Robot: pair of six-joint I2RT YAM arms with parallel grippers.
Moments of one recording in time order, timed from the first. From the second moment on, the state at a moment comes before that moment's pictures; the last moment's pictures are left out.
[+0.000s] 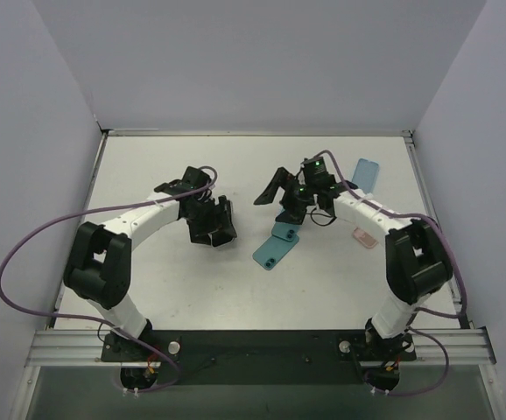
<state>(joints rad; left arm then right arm) -0.42 1.68 1.15 -0.66 0.27 -0.66 0.42 1.66 1.13 -0.26 -0.42 0.89</state>
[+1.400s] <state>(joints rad) -0.25 1.35 1.01 -0.20 0.86 -0.83 0.40 1.64 1.08 -0.01 -0.58 1.02</state>
